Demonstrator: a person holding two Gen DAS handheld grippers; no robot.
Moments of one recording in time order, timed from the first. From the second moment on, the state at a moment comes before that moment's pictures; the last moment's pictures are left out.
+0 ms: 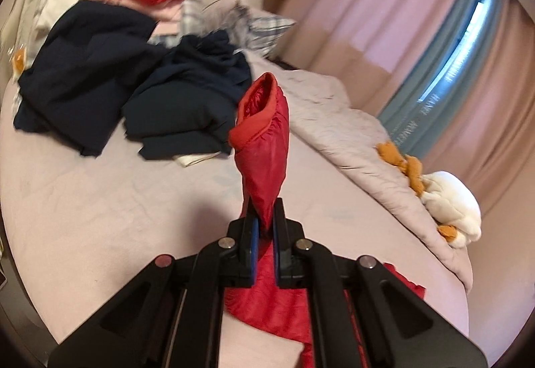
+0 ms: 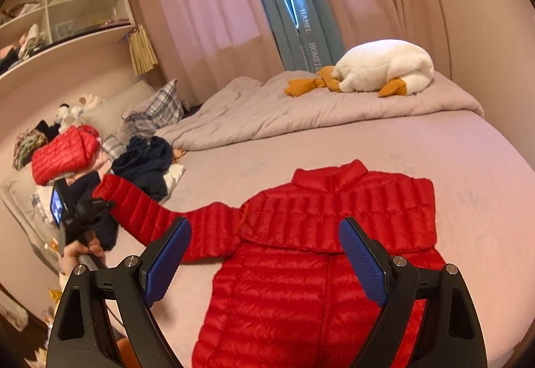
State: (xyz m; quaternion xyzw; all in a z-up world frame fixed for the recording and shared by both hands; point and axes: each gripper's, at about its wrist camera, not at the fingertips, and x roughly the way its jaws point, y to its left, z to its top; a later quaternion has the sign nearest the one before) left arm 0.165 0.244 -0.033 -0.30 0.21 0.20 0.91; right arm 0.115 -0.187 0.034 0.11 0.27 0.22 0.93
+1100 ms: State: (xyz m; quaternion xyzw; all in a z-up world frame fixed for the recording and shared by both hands) left arm 0.164 0.073 0.045 -0.16 0.19 -0.04 0.97; right arm 0.107 -0.239 0.018 0.15 0.28 0.16 0.94
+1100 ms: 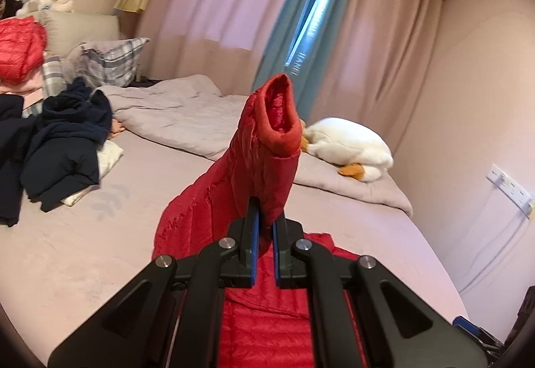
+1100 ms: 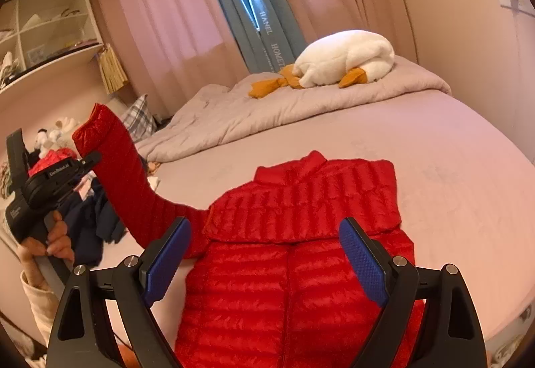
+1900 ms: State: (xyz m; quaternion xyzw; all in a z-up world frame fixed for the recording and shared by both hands) left arm 0.167 -0.015 0.019 -0.11 0.25 -0.17 0.95; right arm 0.101 -0.270 0.011 0.17 0.28 0.12 0.94
